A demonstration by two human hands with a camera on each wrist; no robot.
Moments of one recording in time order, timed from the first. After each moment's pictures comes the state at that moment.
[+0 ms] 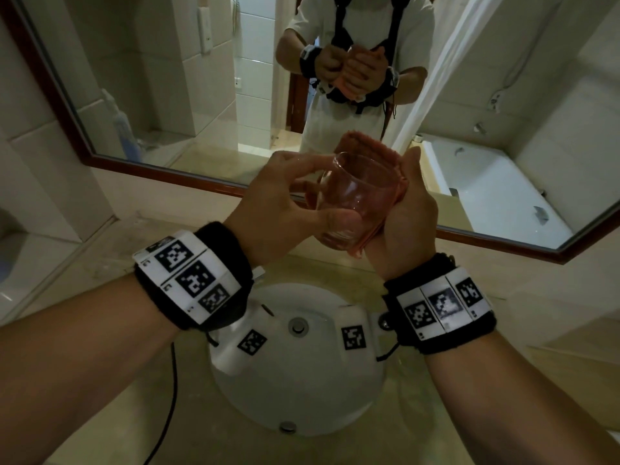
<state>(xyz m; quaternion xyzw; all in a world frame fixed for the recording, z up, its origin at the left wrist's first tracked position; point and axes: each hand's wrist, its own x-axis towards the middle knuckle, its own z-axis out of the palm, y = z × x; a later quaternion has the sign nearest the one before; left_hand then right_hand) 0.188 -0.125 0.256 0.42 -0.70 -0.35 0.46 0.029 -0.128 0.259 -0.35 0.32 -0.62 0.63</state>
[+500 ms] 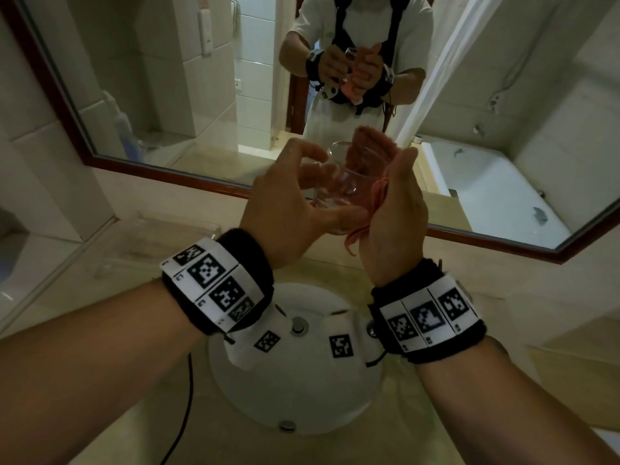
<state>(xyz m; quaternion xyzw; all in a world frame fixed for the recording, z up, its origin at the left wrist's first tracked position) 0.173 -0.121 0.251 0.45 -0.66 -0.34 0.50 0.040 -0.118 0.257 -0.45 0.35 -0.68 0.47</state>
